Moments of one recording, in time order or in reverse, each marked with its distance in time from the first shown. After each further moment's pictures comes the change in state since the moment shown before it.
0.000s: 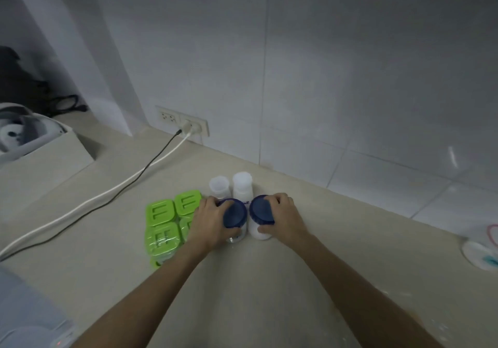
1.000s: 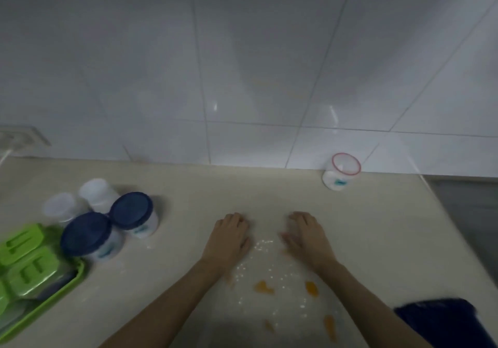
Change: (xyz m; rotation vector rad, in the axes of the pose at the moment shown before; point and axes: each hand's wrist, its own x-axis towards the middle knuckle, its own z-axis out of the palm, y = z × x) left_hand -0.022 0.224 0.147 0.132 -0.151 0.708; right_hand -0.217 0.226 -0.030 0.000 0.252 0.460
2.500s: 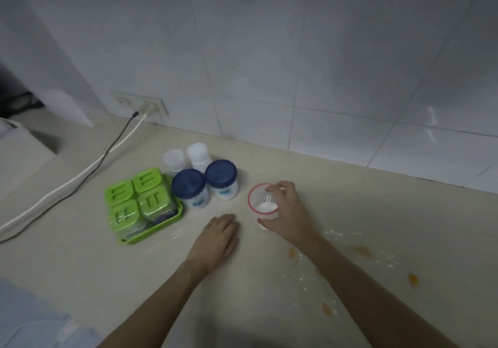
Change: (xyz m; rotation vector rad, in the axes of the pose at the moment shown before) left_hand -0.151 -0.096 0.004 0.103 -0.030 -0.300; right_hand 0.024 -0.164 0.050 0.397 -0.034 -0.402
